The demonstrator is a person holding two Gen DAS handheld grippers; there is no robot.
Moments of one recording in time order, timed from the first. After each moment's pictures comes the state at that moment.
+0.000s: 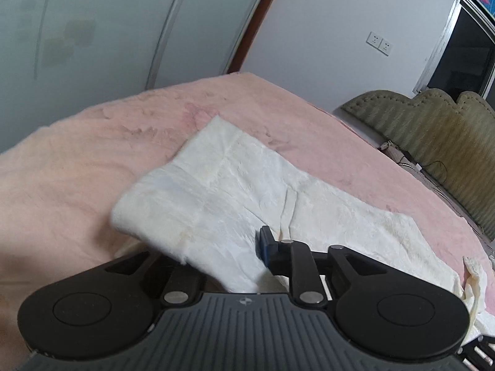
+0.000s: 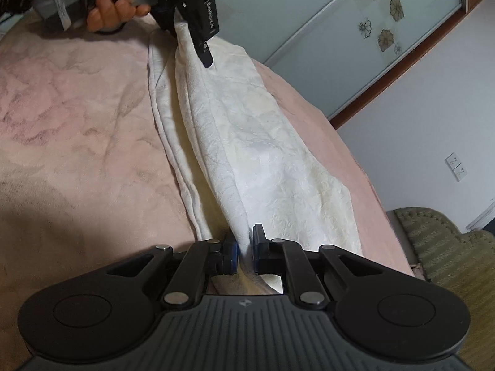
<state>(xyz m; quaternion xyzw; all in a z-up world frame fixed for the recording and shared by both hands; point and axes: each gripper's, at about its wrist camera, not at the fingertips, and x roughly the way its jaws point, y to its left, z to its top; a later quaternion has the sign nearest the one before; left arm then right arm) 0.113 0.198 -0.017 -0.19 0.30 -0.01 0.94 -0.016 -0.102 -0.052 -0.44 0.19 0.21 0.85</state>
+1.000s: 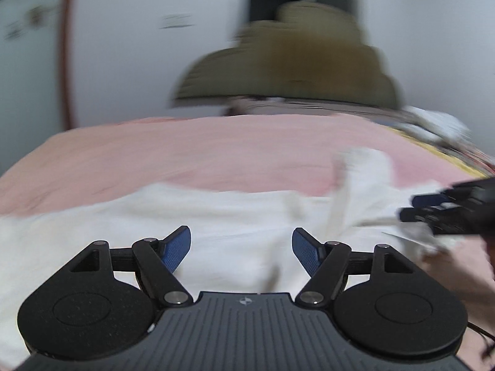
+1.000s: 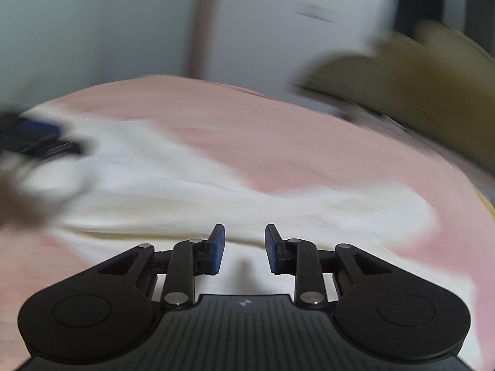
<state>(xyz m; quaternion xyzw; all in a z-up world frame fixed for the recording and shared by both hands) 0.065 -0.052 0.003 0.07 0.22 -0.29 0.93 -0.020 -0.345 0.014 -0.03 0.31 -0.05 0.95</state>
